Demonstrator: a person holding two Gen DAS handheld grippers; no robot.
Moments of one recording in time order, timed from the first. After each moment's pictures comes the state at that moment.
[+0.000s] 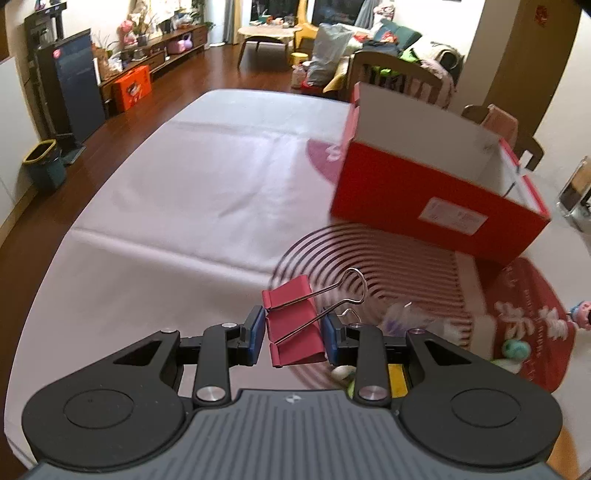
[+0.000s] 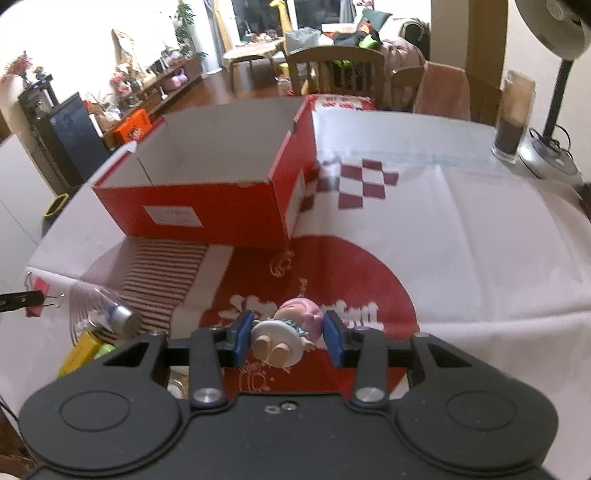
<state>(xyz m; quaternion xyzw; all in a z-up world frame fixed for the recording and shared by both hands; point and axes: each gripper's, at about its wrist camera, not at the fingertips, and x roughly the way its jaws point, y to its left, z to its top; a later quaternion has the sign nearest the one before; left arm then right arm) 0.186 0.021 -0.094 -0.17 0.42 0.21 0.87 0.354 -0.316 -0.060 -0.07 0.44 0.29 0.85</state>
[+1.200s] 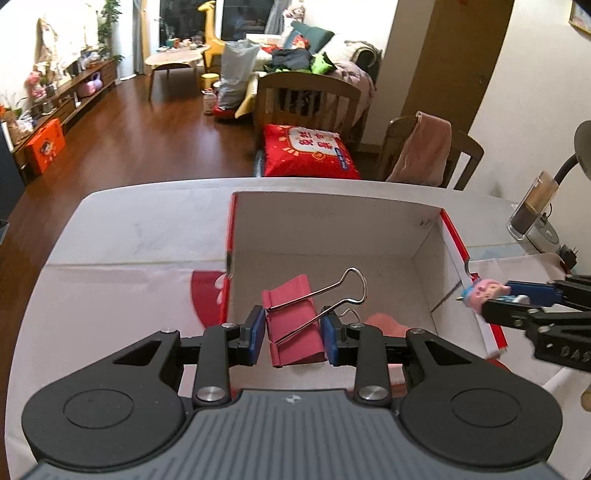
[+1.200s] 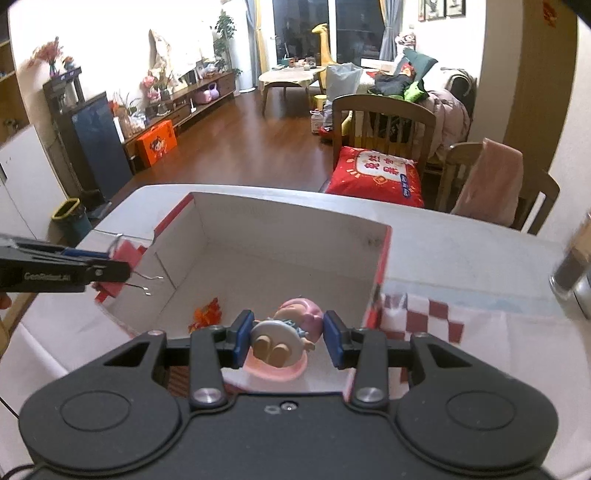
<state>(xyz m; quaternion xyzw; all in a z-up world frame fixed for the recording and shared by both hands) 0.399 0.042 -0.035 -0.11 0.42 0.08 0.90 0.454 -0.165 -0.022 -0.12 0.39 0.33 0.85</state>
